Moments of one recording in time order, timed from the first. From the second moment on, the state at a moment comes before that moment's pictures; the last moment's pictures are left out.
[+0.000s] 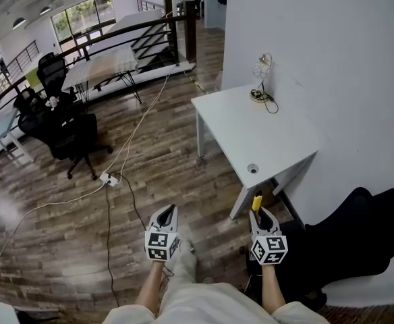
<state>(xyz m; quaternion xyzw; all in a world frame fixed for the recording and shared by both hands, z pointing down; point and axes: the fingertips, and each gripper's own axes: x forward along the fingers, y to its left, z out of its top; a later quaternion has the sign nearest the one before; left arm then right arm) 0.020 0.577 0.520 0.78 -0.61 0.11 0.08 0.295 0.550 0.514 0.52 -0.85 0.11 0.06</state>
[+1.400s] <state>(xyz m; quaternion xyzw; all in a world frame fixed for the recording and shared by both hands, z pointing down) -0.141 0.181 0.509 0.81 -0.58 0.08 0.06 0.132 0.180 0.500 0.55 -0.83 0.09 0.05</state>
